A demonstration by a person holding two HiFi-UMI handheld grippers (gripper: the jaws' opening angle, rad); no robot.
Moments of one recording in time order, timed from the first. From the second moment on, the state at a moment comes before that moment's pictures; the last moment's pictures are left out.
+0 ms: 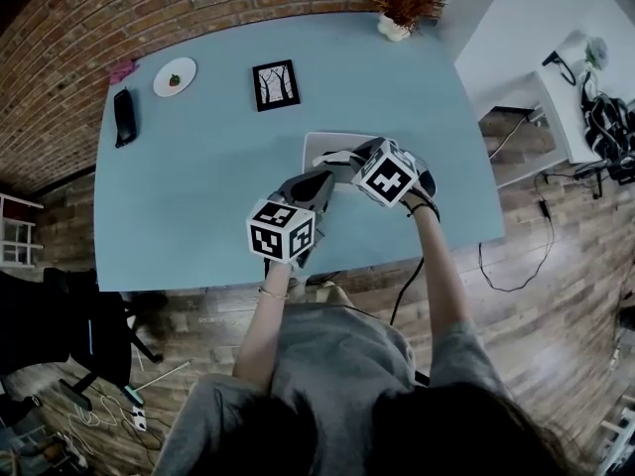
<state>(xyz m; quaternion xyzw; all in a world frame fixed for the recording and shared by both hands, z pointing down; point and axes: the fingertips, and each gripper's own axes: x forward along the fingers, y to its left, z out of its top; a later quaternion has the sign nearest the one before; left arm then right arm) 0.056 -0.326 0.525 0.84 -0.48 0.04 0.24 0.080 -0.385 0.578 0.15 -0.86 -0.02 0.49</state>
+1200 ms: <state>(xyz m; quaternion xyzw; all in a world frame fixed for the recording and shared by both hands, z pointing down) 0.032 -0.308 0.496 0.85 -0.49 0.01 0.21 0.087 -0.368 0.521 0.21 -0.88 -0.03 0.43</state>
